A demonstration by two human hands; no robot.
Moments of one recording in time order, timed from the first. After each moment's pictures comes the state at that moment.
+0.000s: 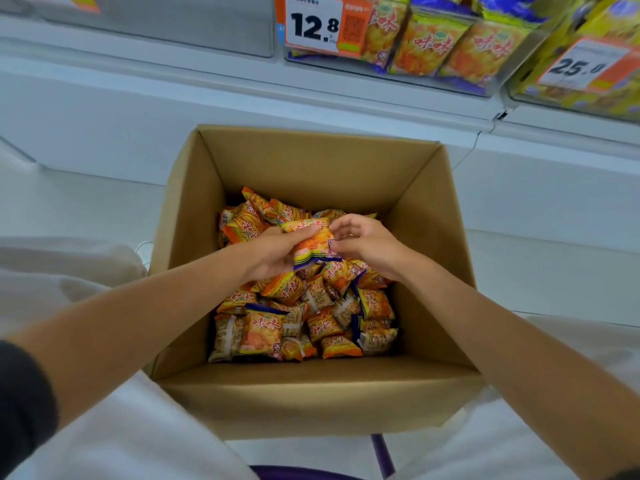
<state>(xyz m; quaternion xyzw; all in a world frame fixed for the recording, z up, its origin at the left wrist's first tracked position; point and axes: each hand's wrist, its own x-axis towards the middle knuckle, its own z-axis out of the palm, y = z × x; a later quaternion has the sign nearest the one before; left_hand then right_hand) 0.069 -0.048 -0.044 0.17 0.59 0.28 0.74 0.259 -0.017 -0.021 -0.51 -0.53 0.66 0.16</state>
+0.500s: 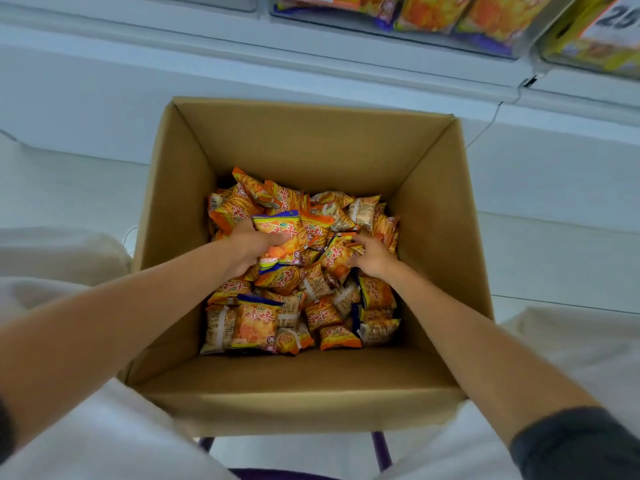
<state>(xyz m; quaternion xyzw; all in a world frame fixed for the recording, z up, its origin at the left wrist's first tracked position) 0.050 -0.051 -0.090 0.17 0.73 0.27 0.61 0.291 -0.006 -0.143 -0.64 -0.59 0.49 -0.05</state>
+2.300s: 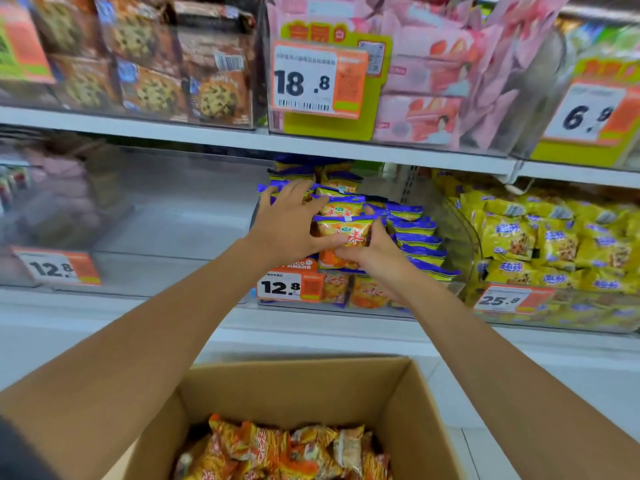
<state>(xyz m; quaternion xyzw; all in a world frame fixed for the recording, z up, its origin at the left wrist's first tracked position) 0.062 0.194 0.197 0.77 0.60 0.18 -0.10 0.240 0.190 0.182 -0.47 -0.59 0.52 0.39</state>
